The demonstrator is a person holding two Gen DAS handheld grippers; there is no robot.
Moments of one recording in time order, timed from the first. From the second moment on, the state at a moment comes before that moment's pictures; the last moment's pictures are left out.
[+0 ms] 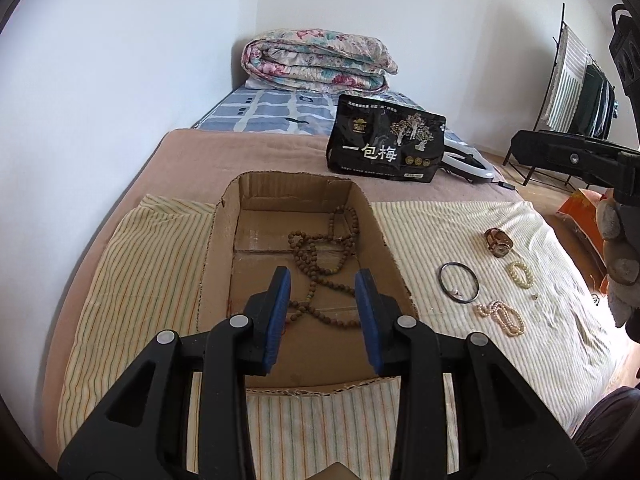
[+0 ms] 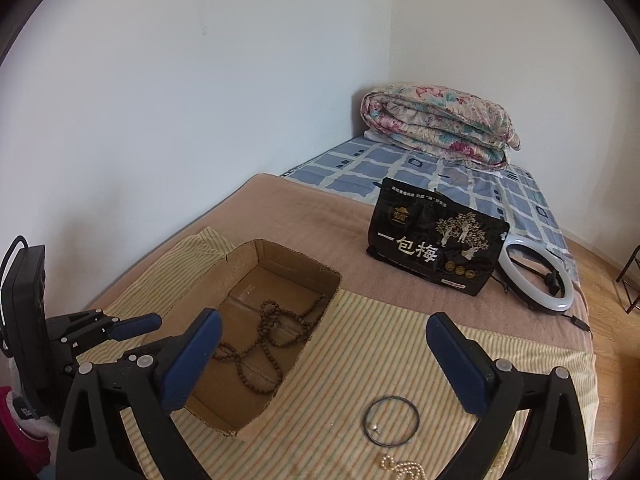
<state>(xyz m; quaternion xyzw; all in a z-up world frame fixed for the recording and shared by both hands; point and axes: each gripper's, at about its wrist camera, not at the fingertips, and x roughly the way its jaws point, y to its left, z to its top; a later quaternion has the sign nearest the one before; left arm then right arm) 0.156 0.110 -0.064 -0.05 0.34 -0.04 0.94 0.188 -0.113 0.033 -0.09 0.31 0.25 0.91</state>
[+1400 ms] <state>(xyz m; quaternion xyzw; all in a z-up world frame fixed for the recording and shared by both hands) 0.182 -0.115 -0.136 -0.01 0.45 -0.22 0.86 0.187 -0.376 -0.077 -0.02 0.40 0.10 0.91</state>
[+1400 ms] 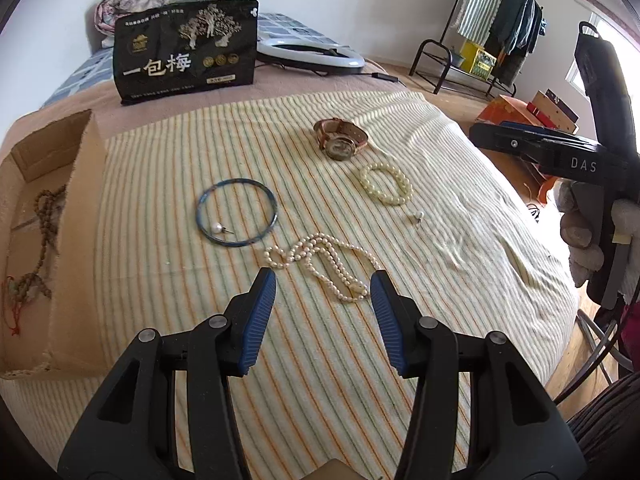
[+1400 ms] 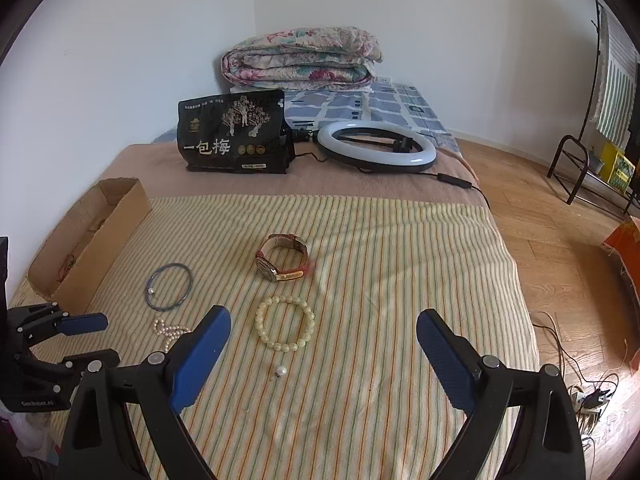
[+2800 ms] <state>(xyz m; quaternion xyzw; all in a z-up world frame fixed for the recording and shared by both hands) 0.218 -0.150 -0.186 0.00 0.48 -0.14 0.87 0.263 -0.359 -0.168 -0.04 0.50 0.10 0.86</state>
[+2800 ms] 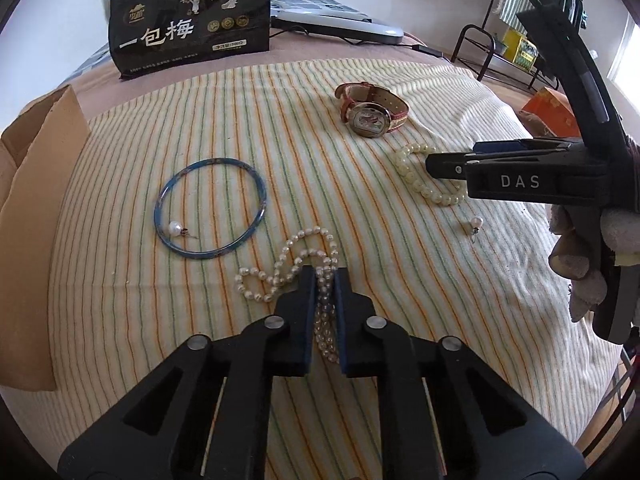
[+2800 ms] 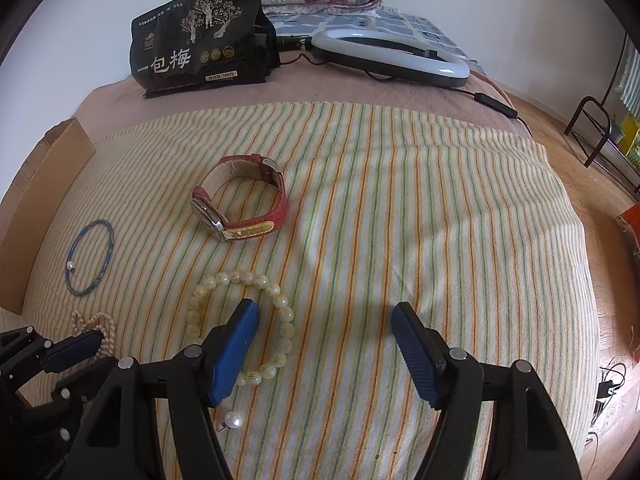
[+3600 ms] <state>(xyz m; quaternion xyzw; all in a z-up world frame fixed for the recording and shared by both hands) 0.187 -0.096 -0.153 -0.06 0.45 -0.16 0.88 0.230 -0.364 -0.136 0.03 0.48 0.13 0.87</state>
